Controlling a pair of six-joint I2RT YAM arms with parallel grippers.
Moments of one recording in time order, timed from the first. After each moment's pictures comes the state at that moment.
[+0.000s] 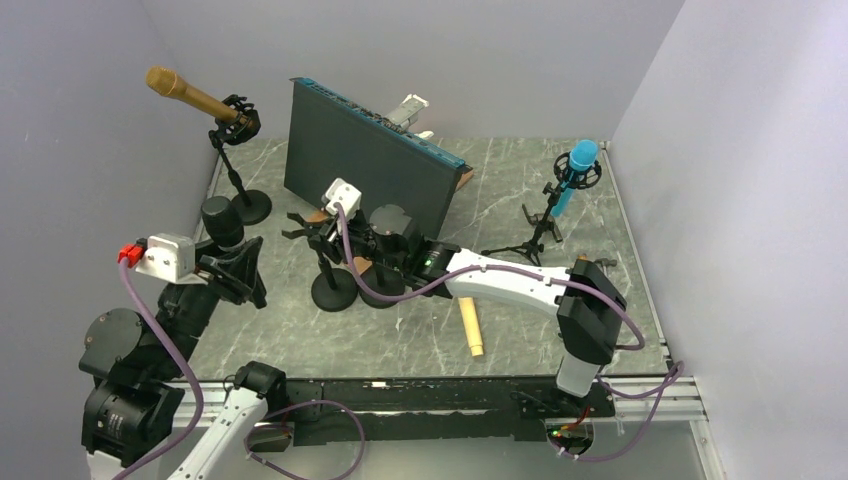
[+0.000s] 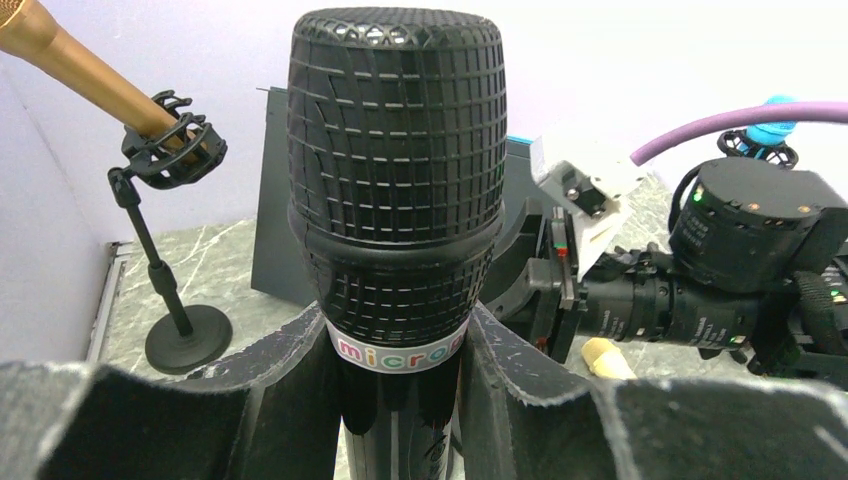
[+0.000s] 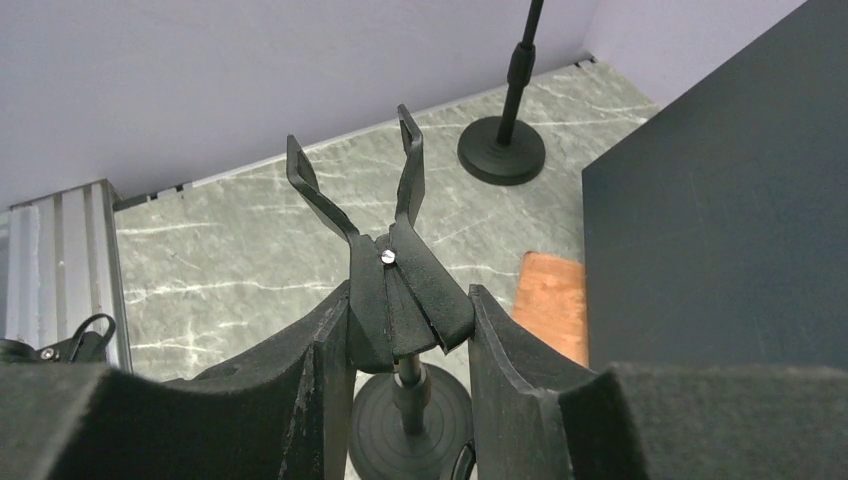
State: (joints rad) left arm -0.33 0.38 1.15 -0.61 -0.02 -0.08; right arm 1.10 1.73 1.35 0.32 -0.01 -0.03
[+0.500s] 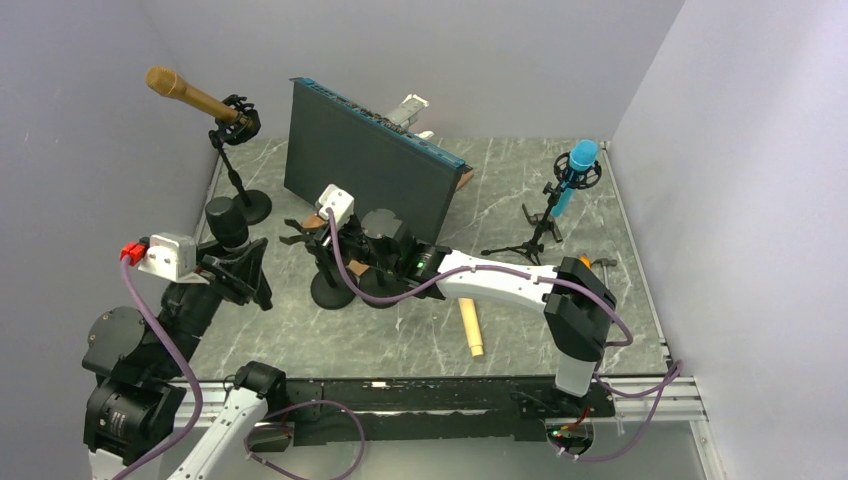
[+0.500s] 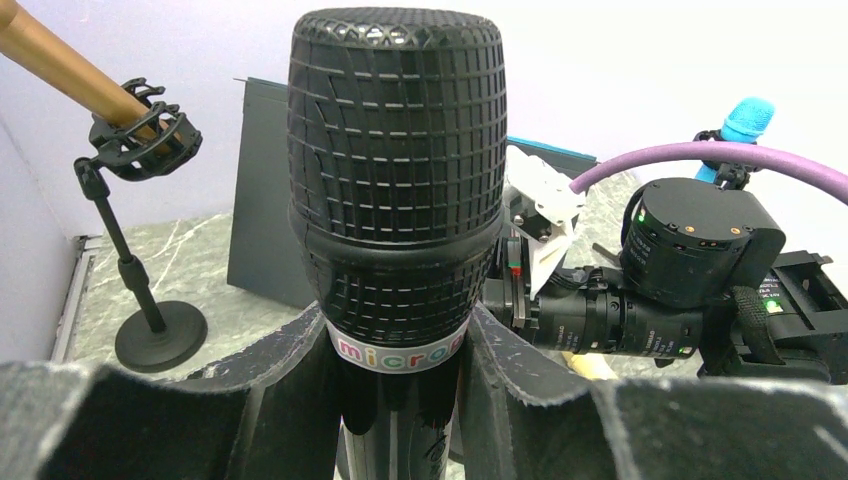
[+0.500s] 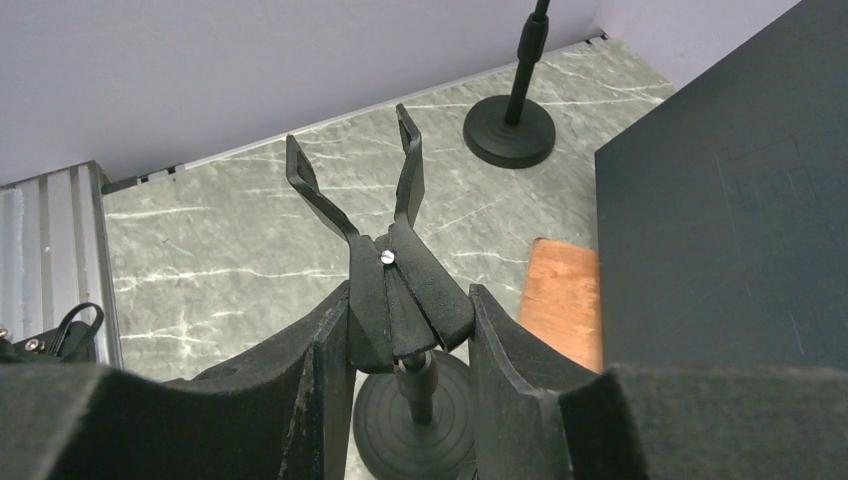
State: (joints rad) left arm -0.33 0.38 1.14 -0.61 0.01 -0.12; right arm 1.11 1.79 1.36 0.32 0.00 -0.03
